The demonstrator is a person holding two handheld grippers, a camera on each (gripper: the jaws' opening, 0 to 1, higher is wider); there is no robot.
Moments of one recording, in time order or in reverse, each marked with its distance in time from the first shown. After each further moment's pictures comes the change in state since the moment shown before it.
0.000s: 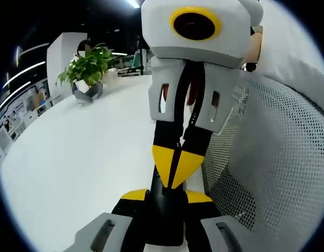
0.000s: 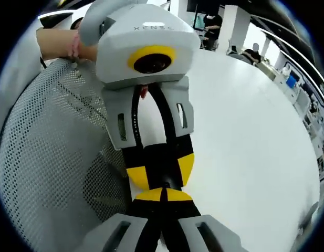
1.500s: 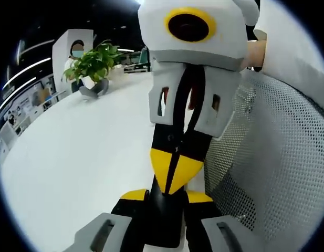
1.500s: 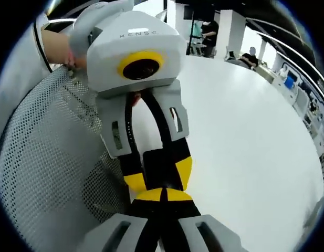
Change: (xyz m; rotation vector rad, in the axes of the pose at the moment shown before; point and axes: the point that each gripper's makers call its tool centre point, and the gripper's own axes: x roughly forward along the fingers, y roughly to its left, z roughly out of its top) left arm 0.001 0.000 0.000 -0.038 0.034 0.057; right arm 0.003 0.001 0.005 -0.016 -0.120 -0.032
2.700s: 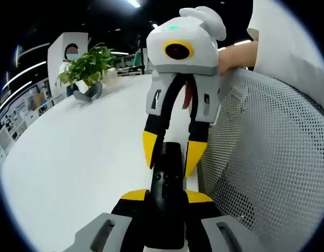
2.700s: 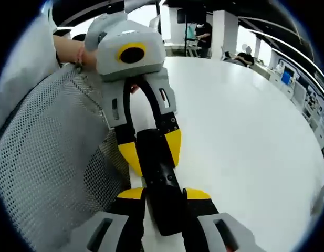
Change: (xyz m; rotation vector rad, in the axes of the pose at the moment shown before) left arm 0.003 -0.012 0.005 0.037 -0.026 -0.042; right arm -0.013 -0.005 -0.035 0.015 0.025 0.046
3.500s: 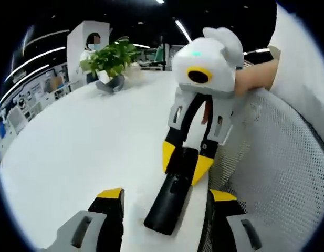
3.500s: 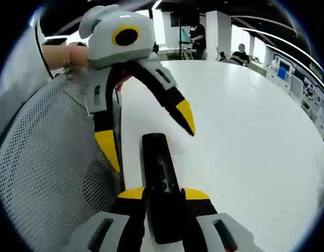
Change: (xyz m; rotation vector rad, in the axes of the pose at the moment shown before) left arm -0.049 0.033 0.015 -0.155 -0.043 0.205; right arm 0.005 -0.004 0.009 0.079 -0.067 0.009
